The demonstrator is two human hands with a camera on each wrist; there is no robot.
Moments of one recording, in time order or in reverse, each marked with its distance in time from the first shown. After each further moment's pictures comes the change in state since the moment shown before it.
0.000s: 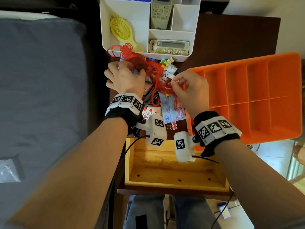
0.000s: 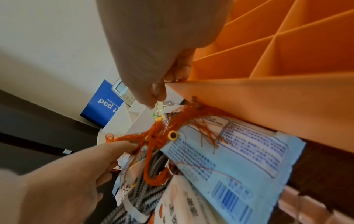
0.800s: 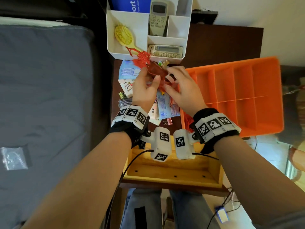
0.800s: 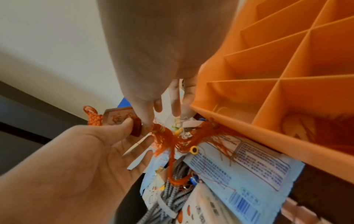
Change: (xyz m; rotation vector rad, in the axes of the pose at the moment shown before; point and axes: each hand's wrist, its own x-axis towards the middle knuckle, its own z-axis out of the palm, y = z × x) left_hand -0.066 0.017 -0.024 -0.718 -0.284 0.216; right_hand -0.009 -0.029 -0.032 0.039 -0.279 -0.063
